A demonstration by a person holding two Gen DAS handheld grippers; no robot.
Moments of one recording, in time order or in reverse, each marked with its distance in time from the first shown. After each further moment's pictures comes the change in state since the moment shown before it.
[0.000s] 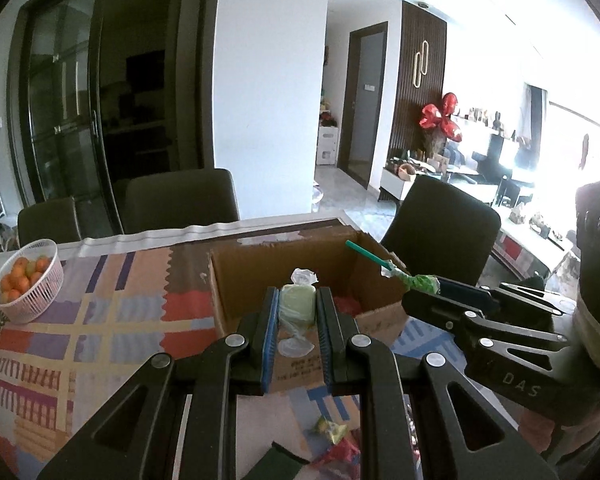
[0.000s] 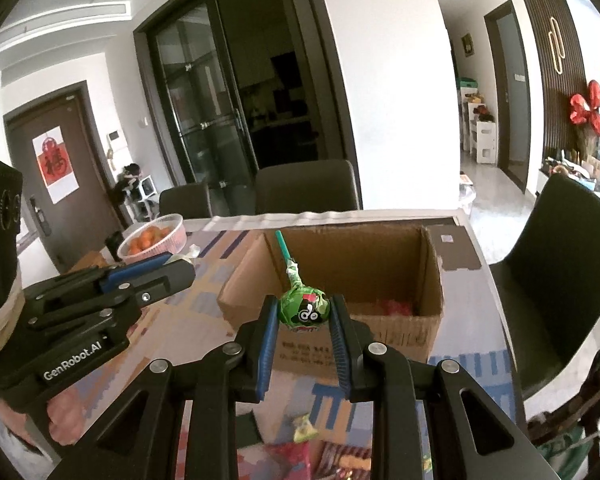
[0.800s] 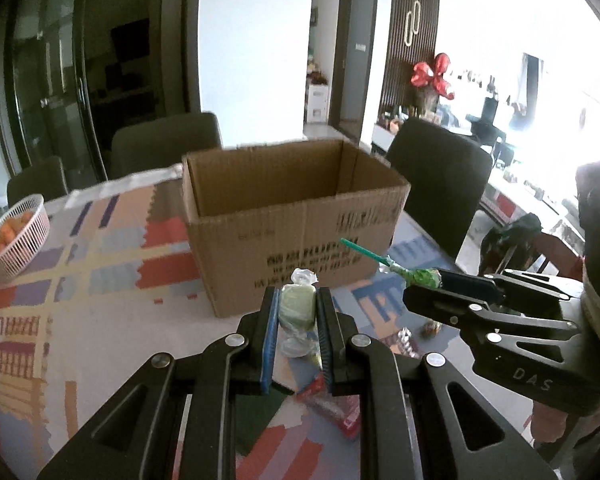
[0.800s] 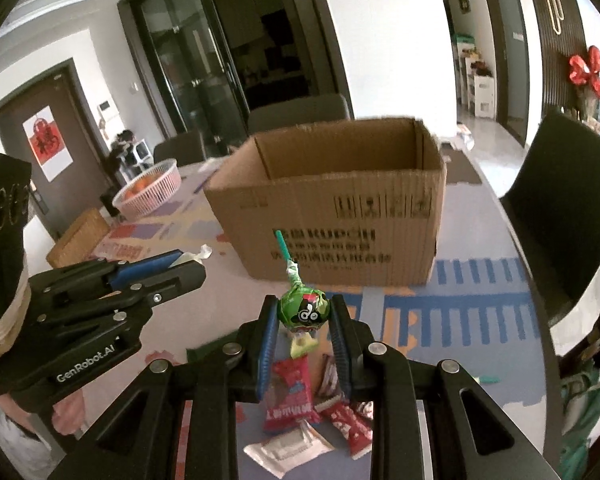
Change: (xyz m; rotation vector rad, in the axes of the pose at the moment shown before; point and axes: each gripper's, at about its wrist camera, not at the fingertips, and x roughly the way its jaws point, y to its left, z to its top) left arm 0.003 -0.021 -0.081 0.029 0.135 -0.025; right arm 0.002 -0.009 -0.084 0.043 0.155 0.006
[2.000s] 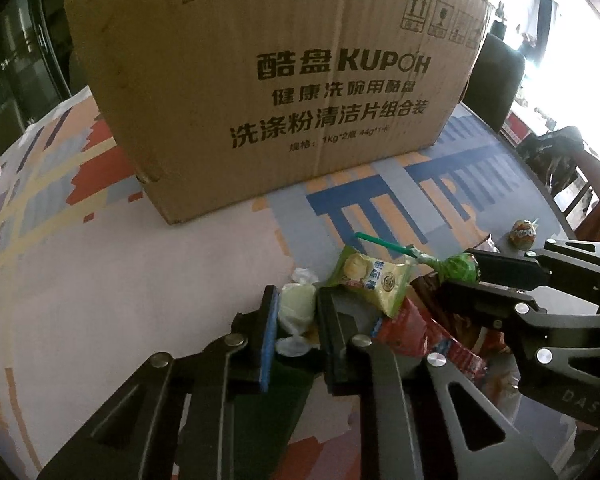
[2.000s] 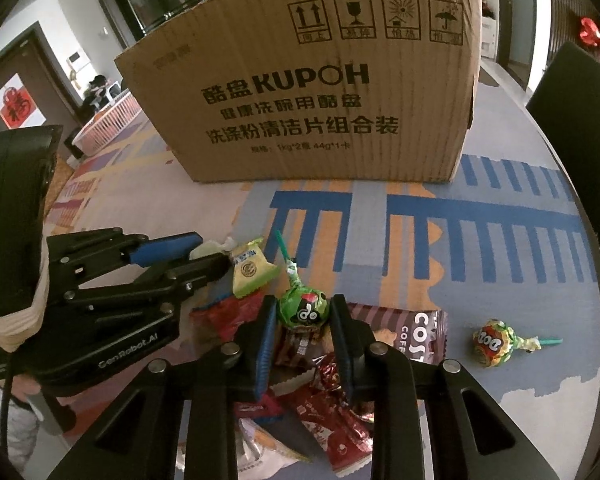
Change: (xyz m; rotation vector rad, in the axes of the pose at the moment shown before) left arm 0.141 0.021 -0.068 0.046 0.355 -0.022; right arm 0.109 -0.025 -0.057 0.030 0.283 -0.038
